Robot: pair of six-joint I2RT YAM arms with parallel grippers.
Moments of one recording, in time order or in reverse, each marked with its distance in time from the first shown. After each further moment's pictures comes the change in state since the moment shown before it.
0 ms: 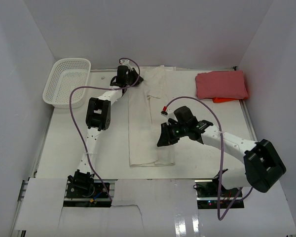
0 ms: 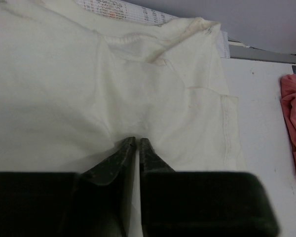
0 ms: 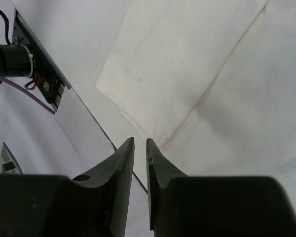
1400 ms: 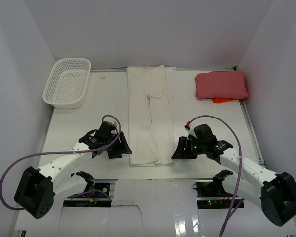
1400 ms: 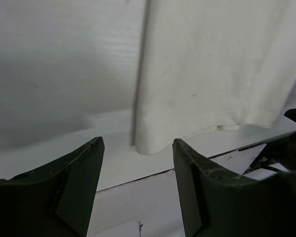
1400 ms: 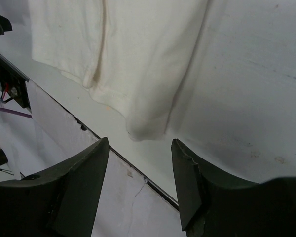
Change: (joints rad) left arm -0.296 -1.680 -1.674 -0.637 -0.085 -0.282; right arm -0.143 -0.410 -0.376 -0.073 0.076 0.159
